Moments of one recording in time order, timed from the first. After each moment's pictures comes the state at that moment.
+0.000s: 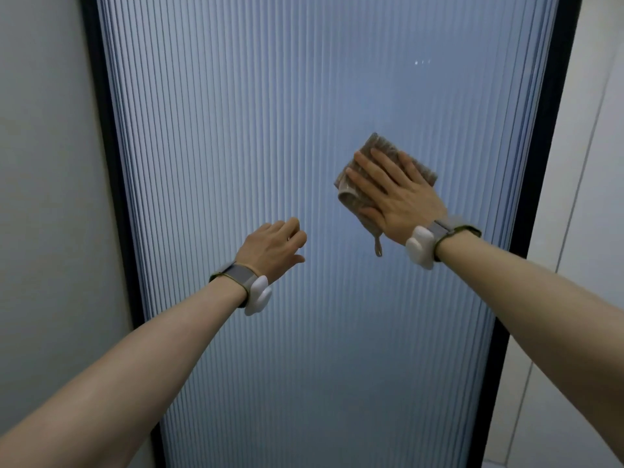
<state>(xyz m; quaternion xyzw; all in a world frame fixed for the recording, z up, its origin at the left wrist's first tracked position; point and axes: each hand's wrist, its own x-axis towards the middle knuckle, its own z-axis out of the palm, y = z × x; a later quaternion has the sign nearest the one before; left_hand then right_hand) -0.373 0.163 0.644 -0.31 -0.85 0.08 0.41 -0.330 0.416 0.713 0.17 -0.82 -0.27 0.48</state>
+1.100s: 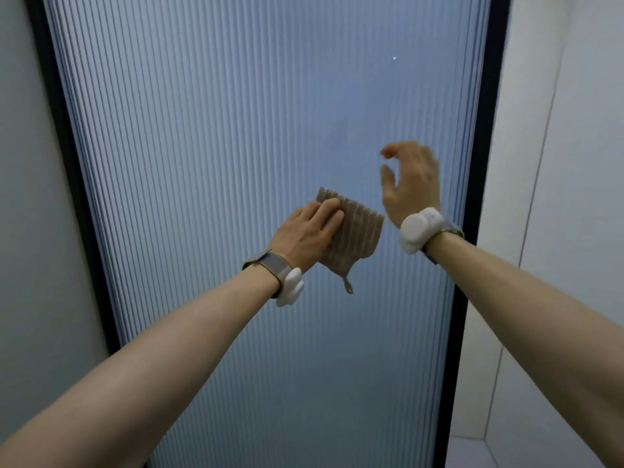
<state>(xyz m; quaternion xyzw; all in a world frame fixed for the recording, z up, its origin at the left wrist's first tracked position) -0.331 0.258 0.661 -0.40 -0.78 0.03 0.48 -0.285 0.443 0.714 0.10 -0.73 0.11 0.66</state>
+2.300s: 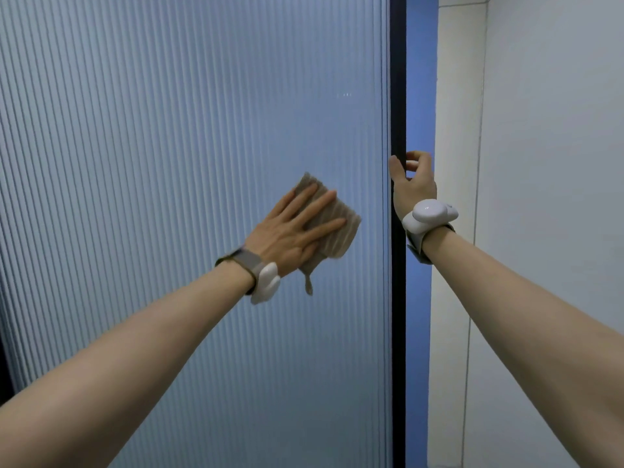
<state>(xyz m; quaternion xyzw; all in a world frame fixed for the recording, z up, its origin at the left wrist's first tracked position) -0.348 0.336 0.726 -0.47 -0.69 0.13 0.54 -0.269 0.550 0.766 -0.01 -0.68 0.47 0.56</state>
